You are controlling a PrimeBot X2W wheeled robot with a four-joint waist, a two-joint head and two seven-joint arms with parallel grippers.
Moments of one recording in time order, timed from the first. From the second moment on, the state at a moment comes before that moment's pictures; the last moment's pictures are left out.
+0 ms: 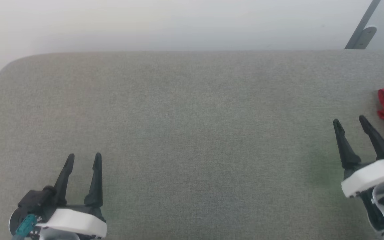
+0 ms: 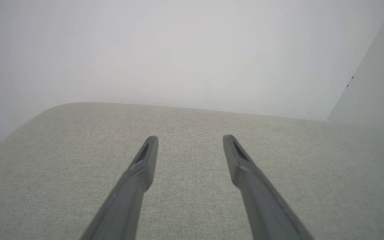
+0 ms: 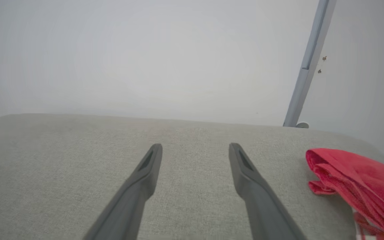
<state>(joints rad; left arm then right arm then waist) -0.02 0.14 0.06 0.14 -0.29 -0.13 -0.26 -0.27 -0.39 0.12 0.38 0.45 0.13 -0.26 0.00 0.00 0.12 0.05</state>
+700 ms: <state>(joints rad) 0.09 0.14 0.09 0.05 -0.28 -0.13 -0.26 -0.06 -0.29 -0.03 0.15 0.41 0.13 -0.21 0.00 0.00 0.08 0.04</state>
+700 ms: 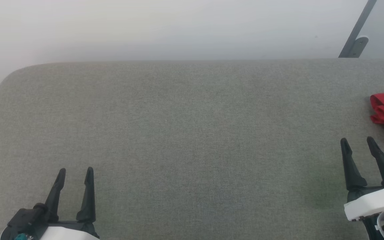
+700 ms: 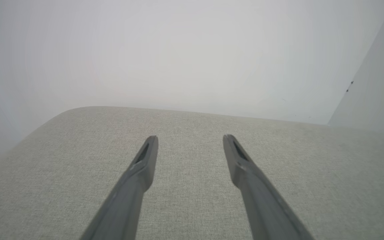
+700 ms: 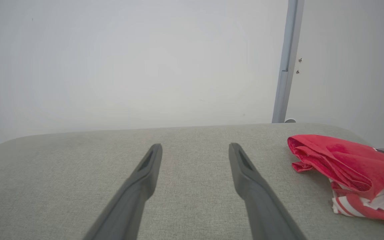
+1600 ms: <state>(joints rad) 0.09 0.13 0.10 0.05 -0.28 -0.13 -0.26 -0.05 -0.26 -0.04 0.11 0.42 0.13 -0.19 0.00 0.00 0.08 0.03</state>
